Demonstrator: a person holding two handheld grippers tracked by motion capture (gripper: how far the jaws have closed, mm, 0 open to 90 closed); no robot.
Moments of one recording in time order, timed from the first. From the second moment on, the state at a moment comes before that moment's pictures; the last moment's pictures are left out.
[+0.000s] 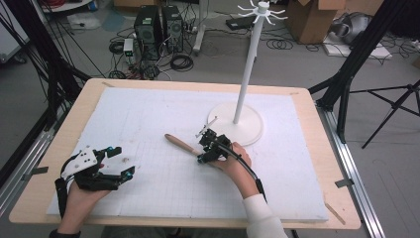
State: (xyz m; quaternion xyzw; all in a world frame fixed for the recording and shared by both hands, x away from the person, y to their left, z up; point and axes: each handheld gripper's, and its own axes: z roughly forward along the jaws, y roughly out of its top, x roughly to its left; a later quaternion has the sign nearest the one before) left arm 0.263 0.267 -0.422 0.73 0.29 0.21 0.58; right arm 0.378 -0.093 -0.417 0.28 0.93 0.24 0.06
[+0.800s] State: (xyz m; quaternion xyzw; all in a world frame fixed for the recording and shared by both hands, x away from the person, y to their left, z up) left arm 0.263 0.269 -0.422 0.73 0.30 0.21 0.57; right arm 0.378 -0.095 -0.417 0.28 0.93 0.25 0.04
